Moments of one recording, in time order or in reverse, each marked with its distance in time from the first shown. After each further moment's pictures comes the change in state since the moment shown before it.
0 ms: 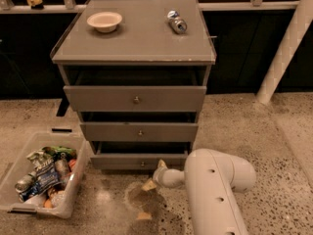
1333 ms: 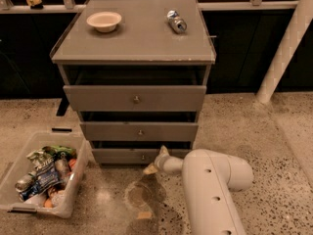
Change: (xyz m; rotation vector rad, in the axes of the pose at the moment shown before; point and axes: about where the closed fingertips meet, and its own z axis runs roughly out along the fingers) arm -0.038 -0.063 0.012 0.092 -0.050 -0.004
